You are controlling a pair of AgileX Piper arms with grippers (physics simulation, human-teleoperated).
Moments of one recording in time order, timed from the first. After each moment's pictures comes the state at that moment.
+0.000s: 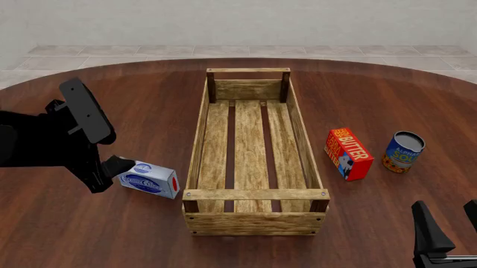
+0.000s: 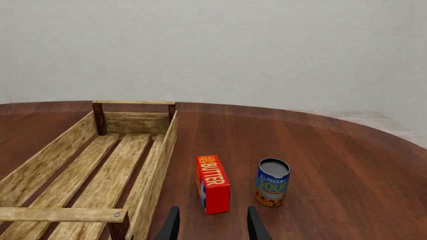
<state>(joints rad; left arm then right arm) -0.34 1.05 -1.00 0.84 0.67 0.00 0.00 0.00 -0.02 -0.03</state>
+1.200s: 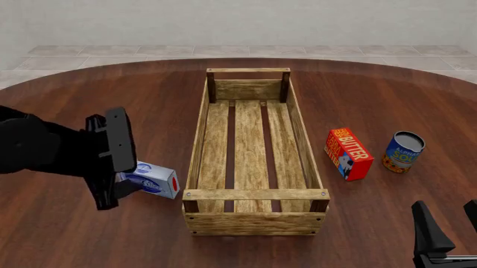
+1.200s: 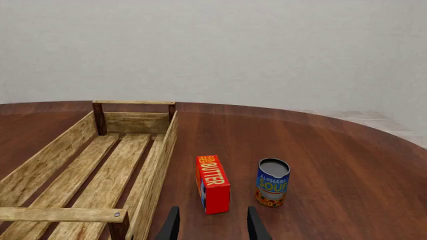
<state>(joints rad) -0.38 1.16 -0.97 0.86 0.94 0.00 0.00 0.00 -0.02 -0.03</state>
